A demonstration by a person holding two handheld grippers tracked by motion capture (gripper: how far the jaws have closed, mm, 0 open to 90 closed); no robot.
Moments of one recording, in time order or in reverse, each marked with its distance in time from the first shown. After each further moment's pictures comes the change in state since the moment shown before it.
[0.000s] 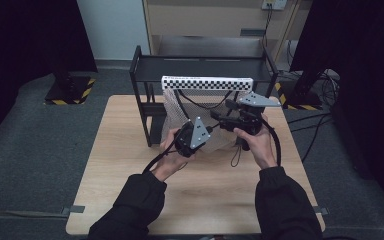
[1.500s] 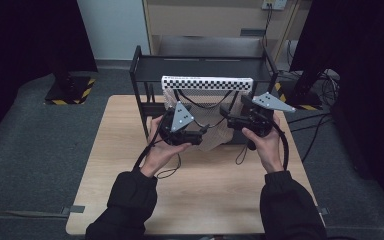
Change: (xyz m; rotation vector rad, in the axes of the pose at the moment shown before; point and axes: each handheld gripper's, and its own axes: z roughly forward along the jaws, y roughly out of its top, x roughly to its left) left arm 0.039 0.005 -0.027 -0.098 0.079 -0.244; right arm -0.004 0.004 -0.025 -0.094 -0.113 0.011
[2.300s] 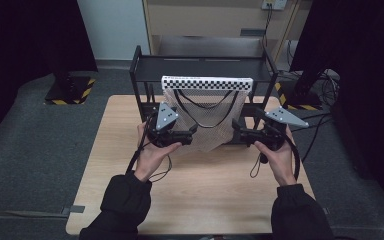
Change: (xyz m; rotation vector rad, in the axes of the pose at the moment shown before) left arm 0.011 -0.020 -0.023 0.031 0.054 -0.141; right arm -0.014 -0.030 -0.036 0.044 -0.045 0.029
